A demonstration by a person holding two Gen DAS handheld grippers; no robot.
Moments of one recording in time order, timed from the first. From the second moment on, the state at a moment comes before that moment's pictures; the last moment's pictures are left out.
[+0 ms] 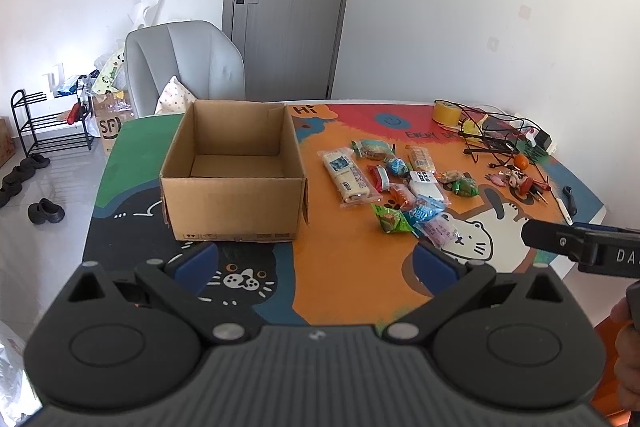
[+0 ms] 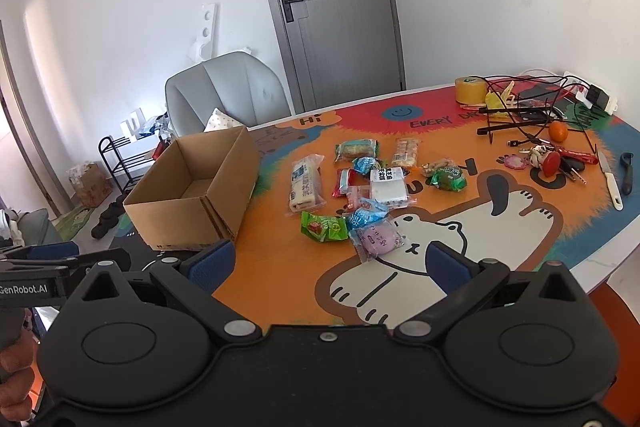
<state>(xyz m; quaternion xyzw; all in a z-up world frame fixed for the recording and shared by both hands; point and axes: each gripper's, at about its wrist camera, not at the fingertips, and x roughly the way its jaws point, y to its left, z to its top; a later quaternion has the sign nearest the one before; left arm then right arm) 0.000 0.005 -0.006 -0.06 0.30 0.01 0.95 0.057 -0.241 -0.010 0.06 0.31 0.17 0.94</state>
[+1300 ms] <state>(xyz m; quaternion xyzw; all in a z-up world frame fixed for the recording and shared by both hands) 0.001 0.005 -0.004 -0.07 0.30 0.01 0.95 0.060 -0.246 -0.008 0.05 0.30 0.16 0.94</state>
